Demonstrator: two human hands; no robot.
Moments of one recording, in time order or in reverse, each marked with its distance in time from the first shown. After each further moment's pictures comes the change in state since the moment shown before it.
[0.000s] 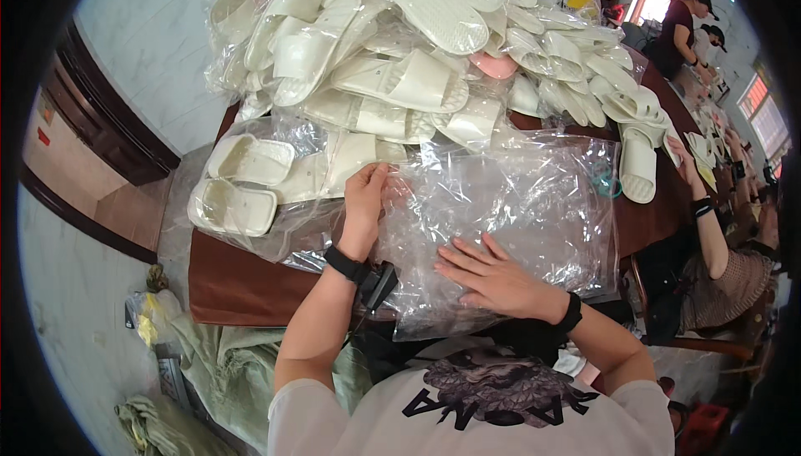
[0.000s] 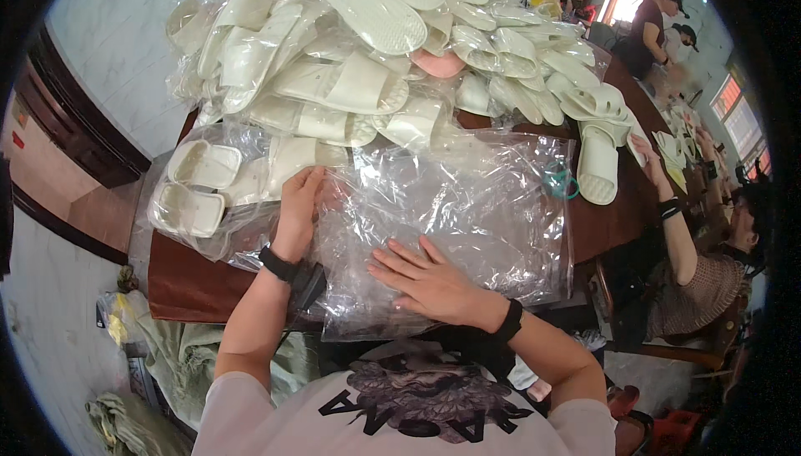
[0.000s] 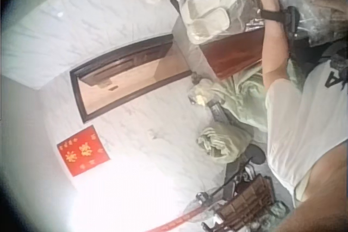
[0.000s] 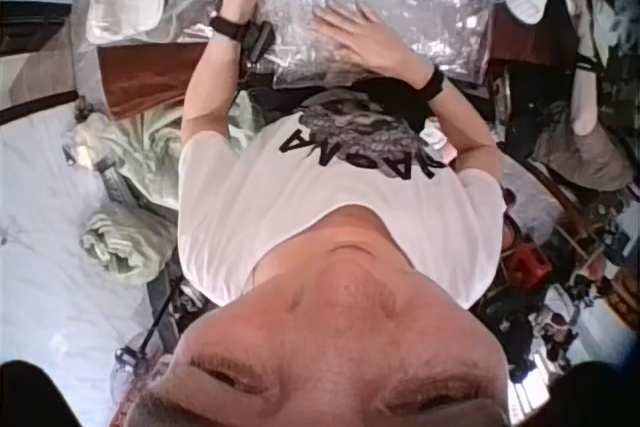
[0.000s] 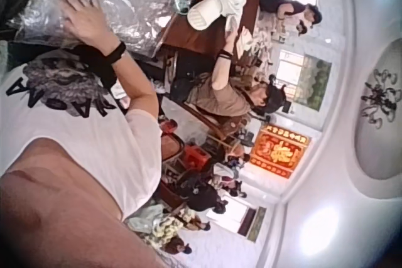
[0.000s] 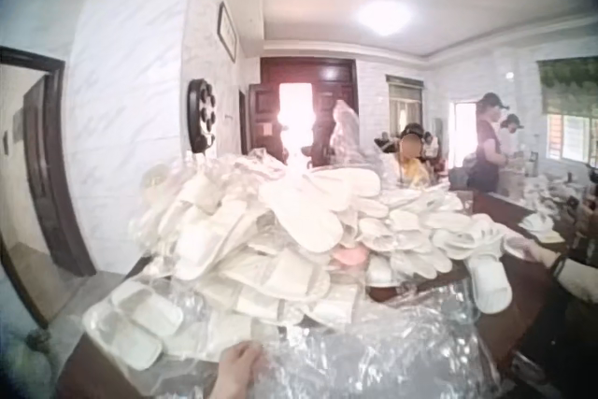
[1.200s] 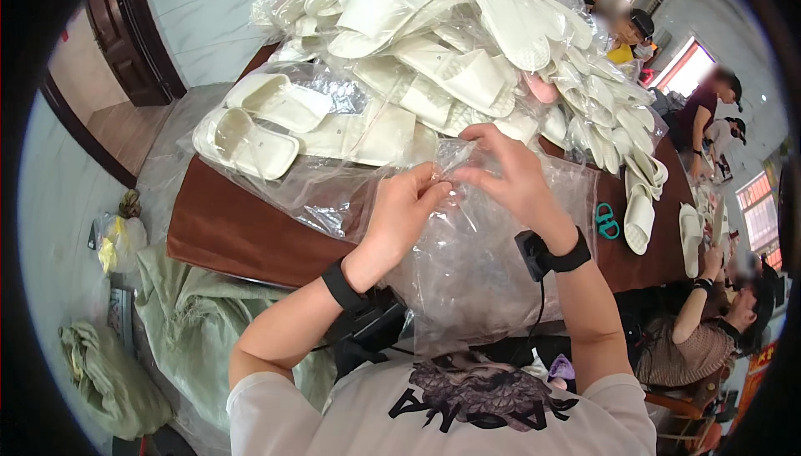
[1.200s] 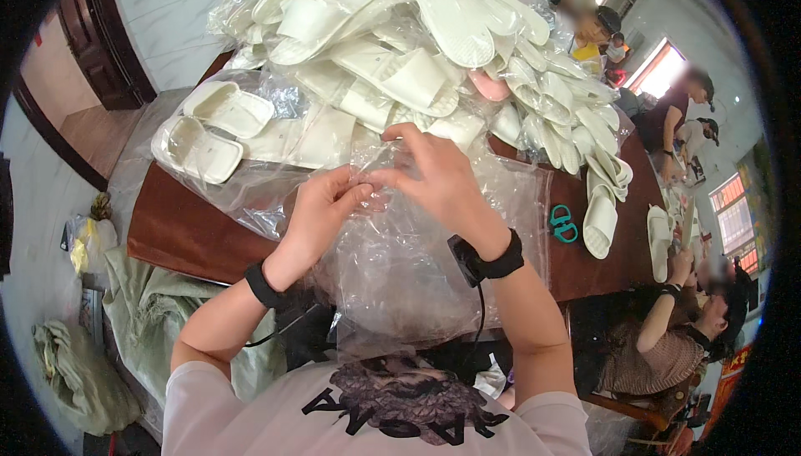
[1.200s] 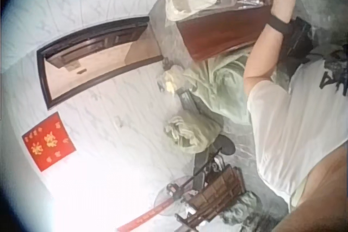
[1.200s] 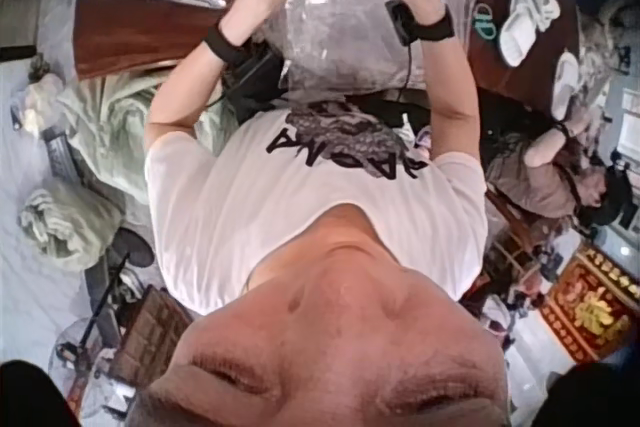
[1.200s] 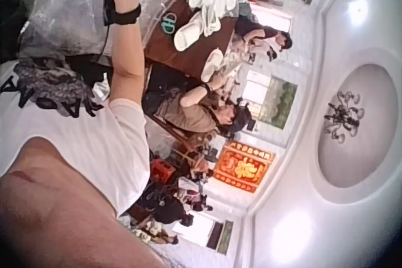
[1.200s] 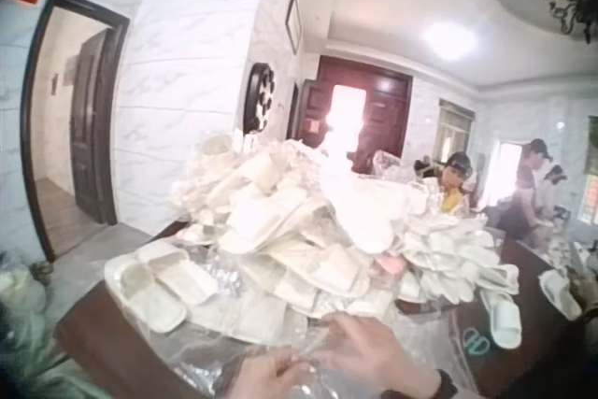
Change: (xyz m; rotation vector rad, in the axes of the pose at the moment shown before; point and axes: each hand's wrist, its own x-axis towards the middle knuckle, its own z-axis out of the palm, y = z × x) left_hand -0.078 0.036 0.025 0.213 -0.073 0.287; right_hand 0.113 0.000 -0.107 0.299 0.599 0.070
